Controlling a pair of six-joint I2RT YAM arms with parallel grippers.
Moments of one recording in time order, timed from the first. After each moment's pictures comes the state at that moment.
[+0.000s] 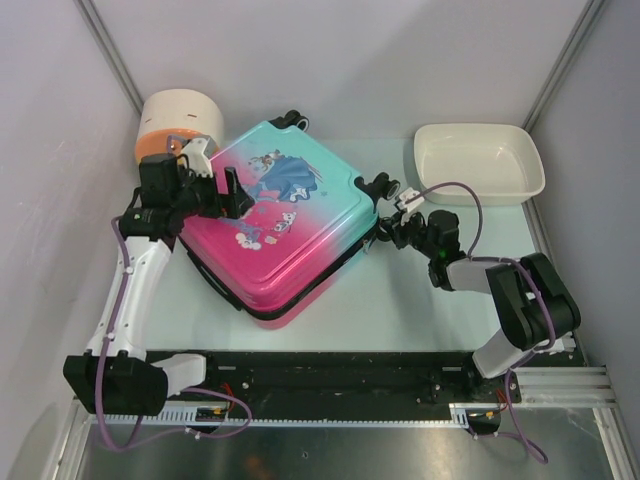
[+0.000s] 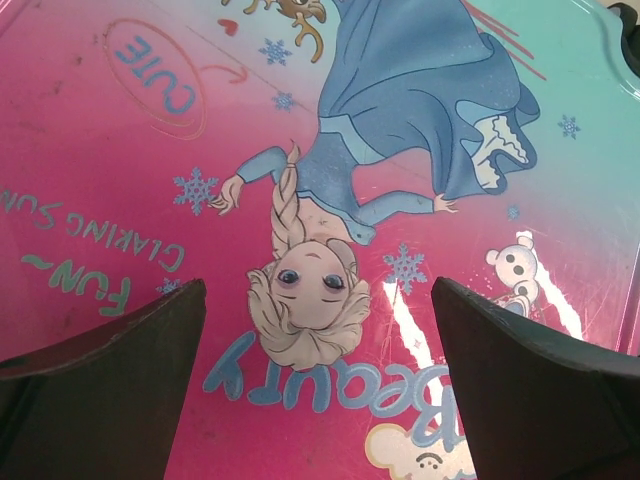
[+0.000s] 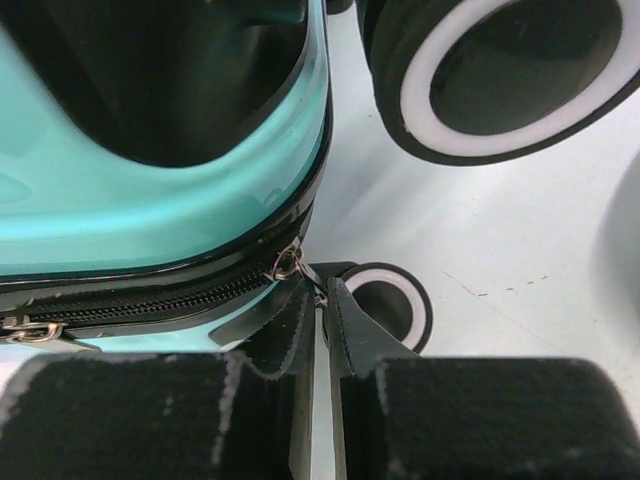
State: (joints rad) left arm -0.03 1.18 1.24 -0.61 0.42 -0.06; right arm 0.33 1.59 0.59 0.80 -0.35 -0.15
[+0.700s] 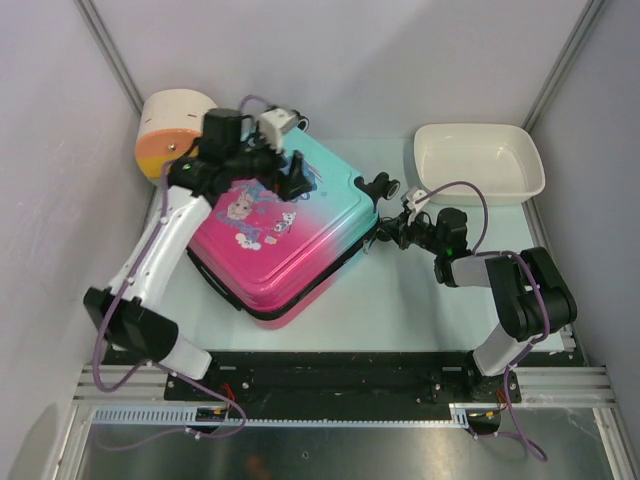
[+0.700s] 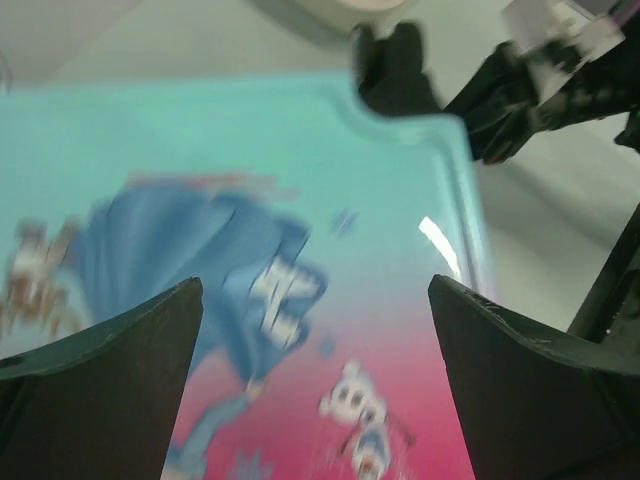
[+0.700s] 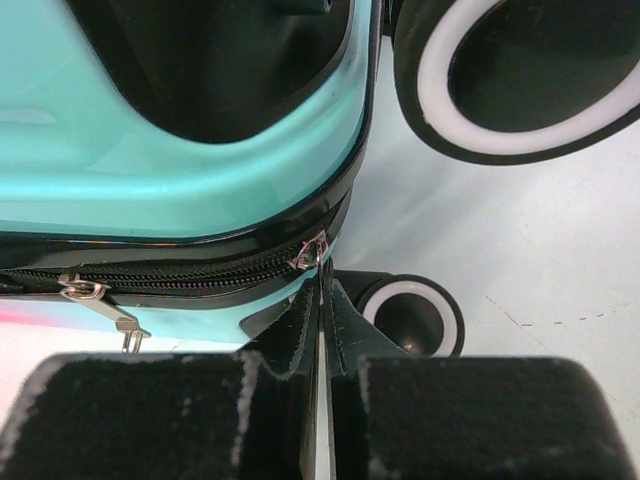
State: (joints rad) left arm -0.29 1.46 1.60 -0.68 0.55 0.16; right arm 0.25 1.65 0.60 0.89 -0.62 -0.09
